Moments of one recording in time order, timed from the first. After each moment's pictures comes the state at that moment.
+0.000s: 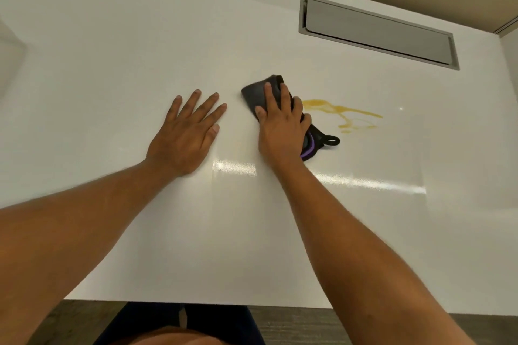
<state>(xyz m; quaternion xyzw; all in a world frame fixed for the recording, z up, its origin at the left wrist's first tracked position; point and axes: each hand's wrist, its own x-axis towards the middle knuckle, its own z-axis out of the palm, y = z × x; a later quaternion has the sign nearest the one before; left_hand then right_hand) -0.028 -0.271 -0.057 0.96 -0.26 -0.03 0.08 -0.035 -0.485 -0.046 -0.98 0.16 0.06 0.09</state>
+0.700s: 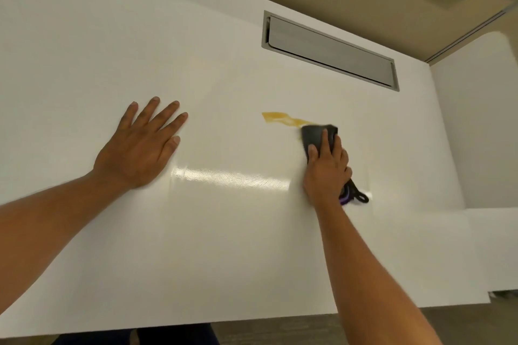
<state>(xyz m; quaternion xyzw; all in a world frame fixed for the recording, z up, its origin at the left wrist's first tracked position) -0.028 -0.273 -0.056 0.96 -0.26 -0.02 0.06 -0.115 -0.641 -0.039 -0.94 0.35 0.02 0.07</state>
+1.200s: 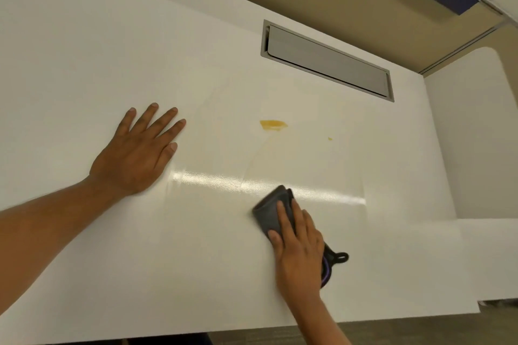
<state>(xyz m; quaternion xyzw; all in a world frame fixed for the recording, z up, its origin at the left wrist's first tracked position) -0.030 -0.272 -0.053 0.96 -0.27 -0.01 0.08 -0.264 -0.574 -0.056 -0.99 0.15 0.05 0.05</state>
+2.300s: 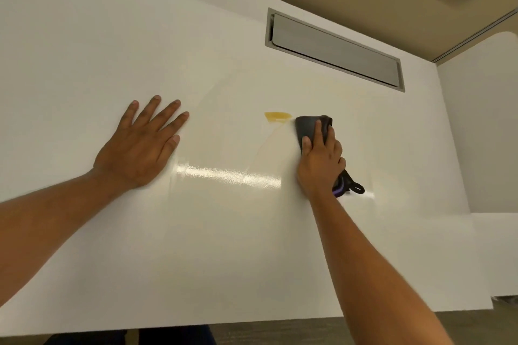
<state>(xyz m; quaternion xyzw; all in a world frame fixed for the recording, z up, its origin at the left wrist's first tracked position) -0.030 -0.275 -0.053 0.96 -0.26 0.00 0.07 -0.092 -0.631 -0.041 -0.94 0.32 0.02 0.09</state>
